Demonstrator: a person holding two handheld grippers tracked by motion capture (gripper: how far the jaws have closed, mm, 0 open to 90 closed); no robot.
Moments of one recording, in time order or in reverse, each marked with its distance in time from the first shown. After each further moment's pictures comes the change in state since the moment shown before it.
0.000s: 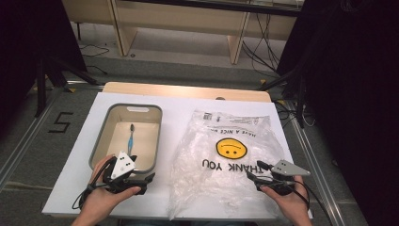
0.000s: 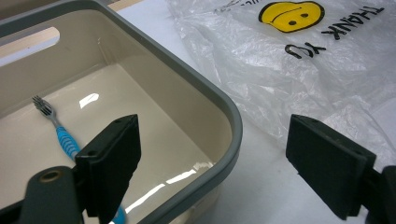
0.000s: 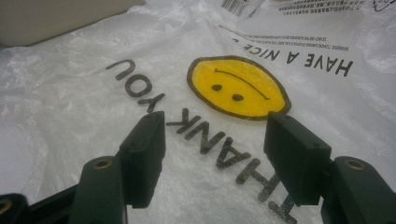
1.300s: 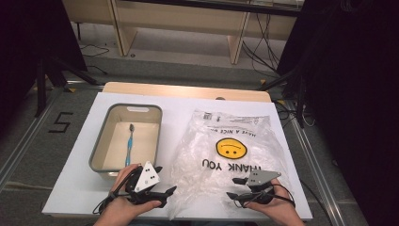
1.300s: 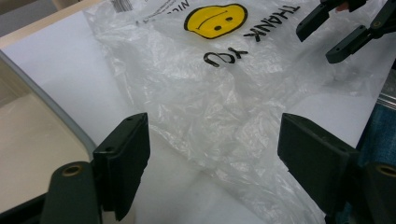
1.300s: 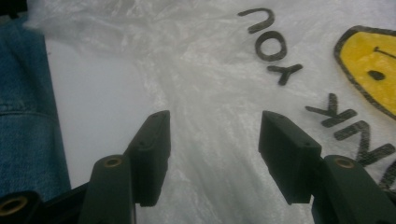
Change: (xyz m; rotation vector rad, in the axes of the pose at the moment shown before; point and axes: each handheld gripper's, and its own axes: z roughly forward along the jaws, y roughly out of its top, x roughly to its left) left arm -0.056 0.013 0.014 0.004 -0.155 0.106; right arm 0.046 0.002 0.029 0.195 0.330 -0.209
